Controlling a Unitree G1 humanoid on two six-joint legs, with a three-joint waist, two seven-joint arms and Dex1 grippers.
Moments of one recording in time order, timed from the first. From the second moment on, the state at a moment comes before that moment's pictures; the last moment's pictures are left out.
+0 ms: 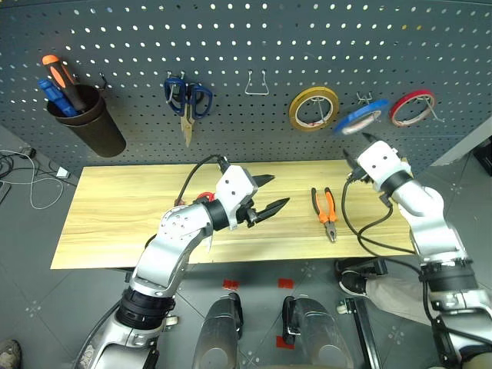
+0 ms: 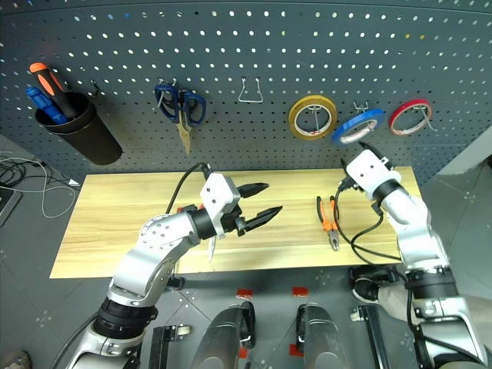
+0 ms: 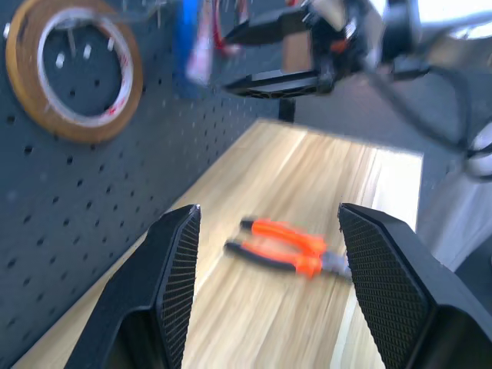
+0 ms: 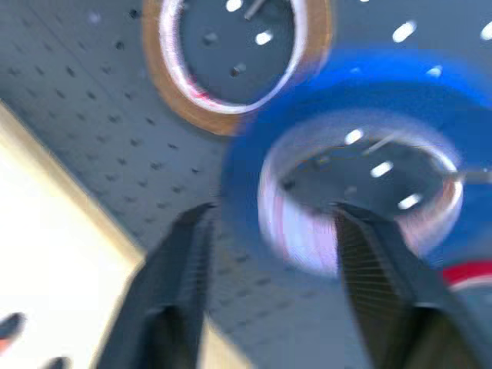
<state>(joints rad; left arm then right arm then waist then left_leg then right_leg) -0.33 0.44 -0.19 -0.28 -0.19 0.31 -0.73 -0.39 -0.50 0.00 0.08 -0.15 0.03 0.37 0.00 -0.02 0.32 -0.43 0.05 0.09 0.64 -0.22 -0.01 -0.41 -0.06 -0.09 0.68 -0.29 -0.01</state>
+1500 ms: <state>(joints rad) -0.01 0.64 -0.15 -0.24 -0.07 0.07 -0.84 -0.46 -0.16 0.10 -0.02 -0.03 0.95 0.15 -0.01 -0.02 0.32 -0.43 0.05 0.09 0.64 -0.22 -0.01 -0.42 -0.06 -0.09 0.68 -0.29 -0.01</state>
